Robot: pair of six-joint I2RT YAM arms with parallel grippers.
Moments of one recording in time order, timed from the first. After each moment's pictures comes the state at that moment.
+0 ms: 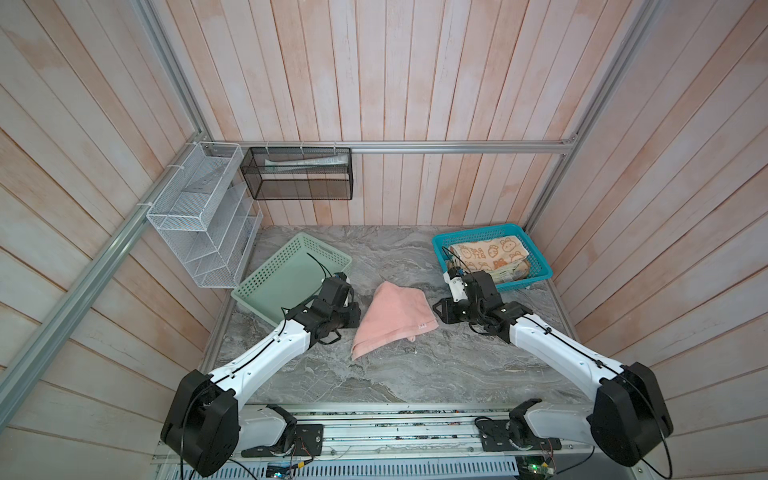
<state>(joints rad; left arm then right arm) -0.54 1.28 0.80 -0.43 0.03 -0.48 0.50 1.32 0.83 -0.34 -0.18 0.31</state>
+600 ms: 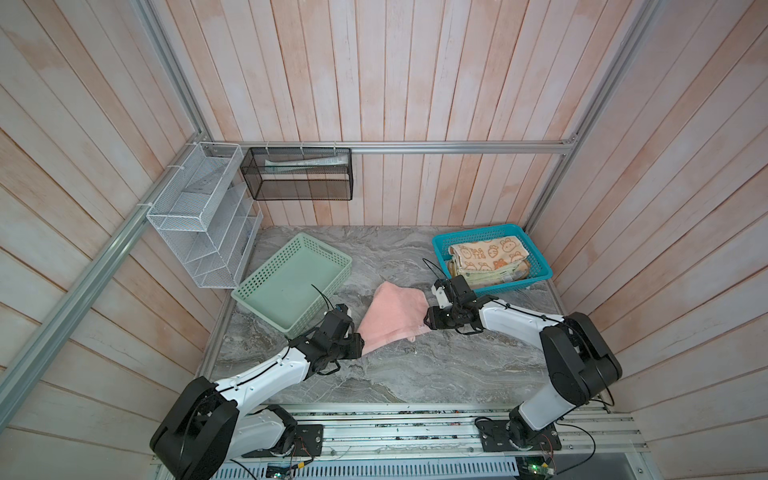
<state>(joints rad) -0.61 1.23 0.52 -0.23 0.06 -0.57 0.50 1.65 0.90 -0.31 -0.18 0.37</state>
